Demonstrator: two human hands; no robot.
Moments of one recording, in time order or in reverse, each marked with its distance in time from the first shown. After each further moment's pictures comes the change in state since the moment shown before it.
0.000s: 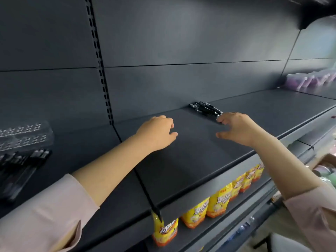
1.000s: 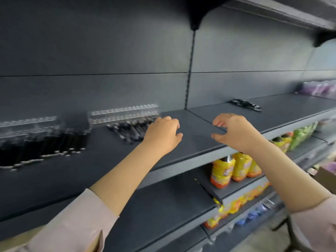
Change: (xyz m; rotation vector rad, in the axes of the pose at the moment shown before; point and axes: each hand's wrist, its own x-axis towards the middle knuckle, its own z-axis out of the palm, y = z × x) left_hand -0.333 -0.150 -0.106 -0.017 0.206 -0.025; right_hand -0.246 -0.334 0.003 0.065 0.080 -0.142
